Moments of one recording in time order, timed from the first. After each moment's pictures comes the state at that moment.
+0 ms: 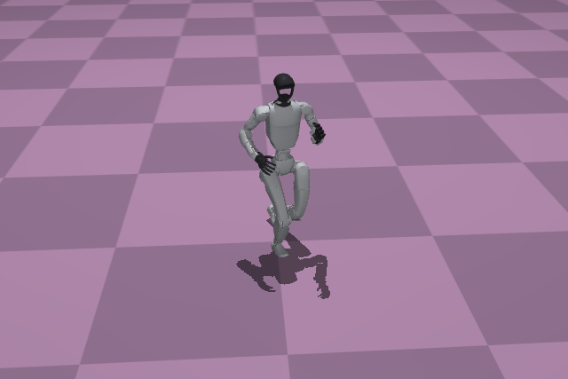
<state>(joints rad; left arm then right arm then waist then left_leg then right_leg) -0.20 0.41 -0.30 -0.23 0.16 -0.40 0.58 0.36 -0.50 0.29 -0.02 -0.14 -0.38 -0.37 -0.06 0.01 0.05 -0.10 -0.05 0.17 1.22 -0.64 0.05 -0.76 0.06 -0.05 1.24 -0.77 0.01</state>
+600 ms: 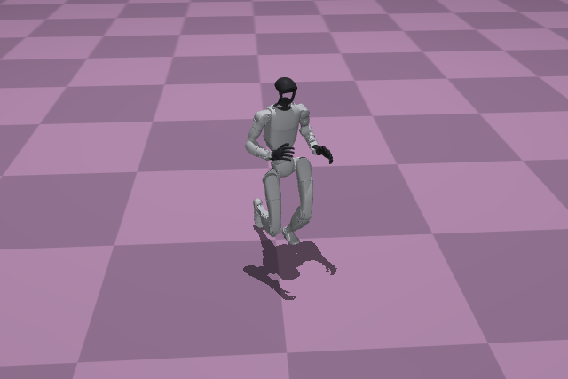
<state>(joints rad) 0.28 0.41 -0.21 -0.08 0.09 -0.35 0.47 -0.02 -0.37 0.24 -0.15 -0.26 -0.34 -0.46 0.09 -0.30 0.14 -0.60 -0.35 0.25 1.25 -0.84 0.26 -0.35 -0.30 0.06 1.85 -0.48 0.11</state>
